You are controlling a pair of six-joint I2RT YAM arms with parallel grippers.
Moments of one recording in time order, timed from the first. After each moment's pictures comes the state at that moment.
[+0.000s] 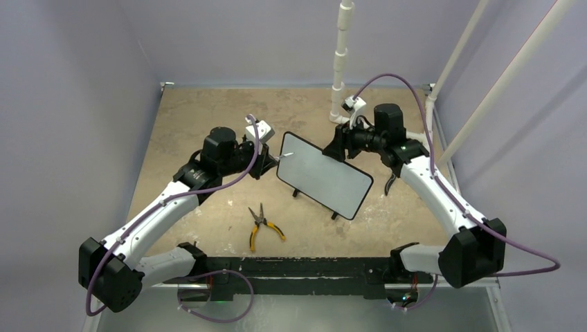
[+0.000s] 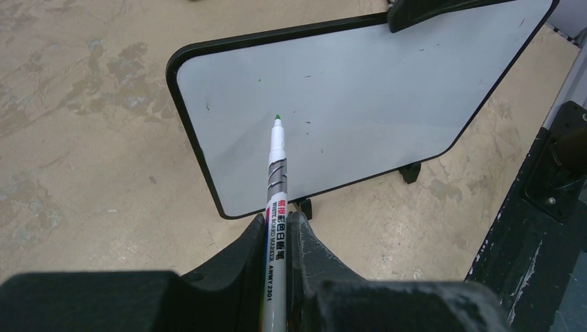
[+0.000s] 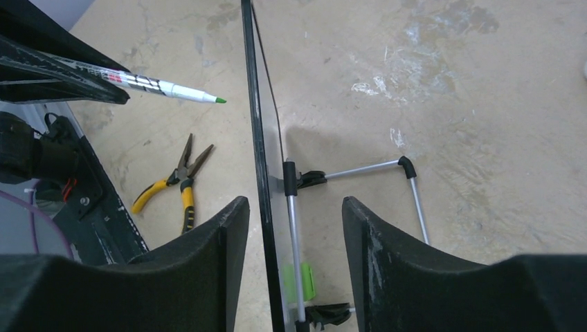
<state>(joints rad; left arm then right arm) -0.55 1.10 0.91 -0.23 0.36 0.02 0.32 1.26 1.08 -0.33 -0.59 0.05</state>
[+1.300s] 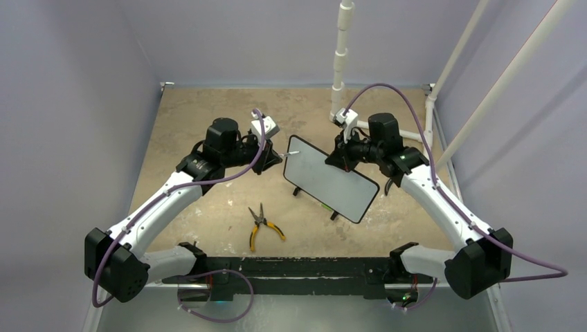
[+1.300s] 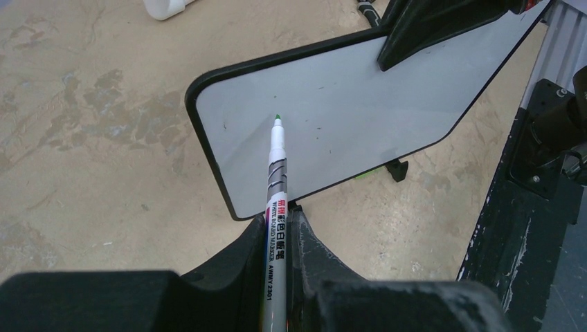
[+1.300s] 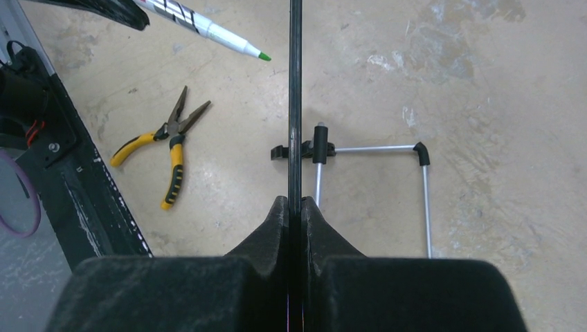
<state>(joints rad) -0.52 1.18 0.99 -0.26 0.49 0.09 0.40 1.20 1.05 -0.43 -0.54 -0.11</state>
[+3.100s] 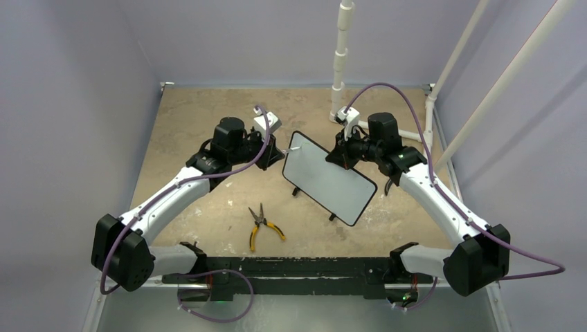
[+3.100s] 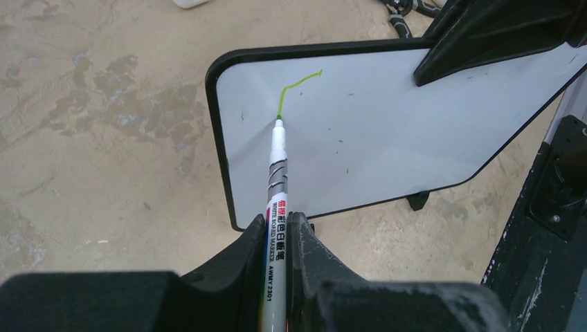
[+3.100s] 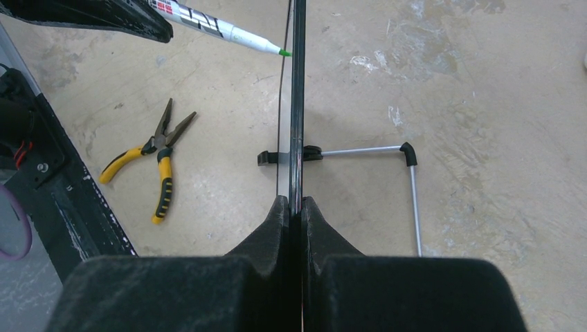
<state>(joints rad) -0.52 1.26 0.97 -0.13 0.42 0.00 0.41 1.22 1.03 -0.39 -0.51 -0.07</state>
